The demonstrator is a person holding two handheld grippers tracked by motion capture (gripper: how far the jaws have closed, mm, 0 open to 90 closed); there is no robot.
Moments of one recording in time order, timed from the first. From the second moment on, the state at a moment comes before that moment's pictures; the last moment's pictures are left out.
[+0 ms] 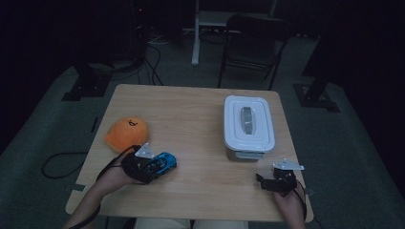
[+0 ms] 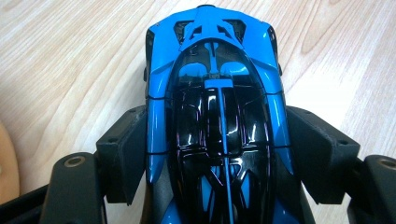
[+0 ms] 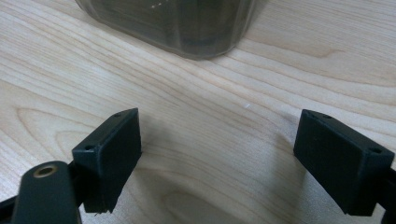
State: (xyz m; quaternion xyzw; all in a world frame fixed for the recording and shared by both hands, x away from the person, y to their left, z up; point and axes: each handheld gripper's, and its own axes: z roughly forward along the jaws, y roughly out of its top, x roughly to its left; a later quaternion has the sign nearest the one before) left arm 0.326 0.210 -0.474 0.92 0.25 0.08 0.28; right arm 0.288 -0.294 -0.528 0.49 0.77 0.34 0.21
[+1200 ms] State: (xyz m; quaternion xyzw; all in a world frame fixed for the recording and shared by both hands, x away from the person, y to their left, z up) left arm 0.276 0.256 -0.490 0.91 0.25 0.05 0.34; right arm 0.288 -0.294 -0.528 0.50 0.77 0.34 0.21
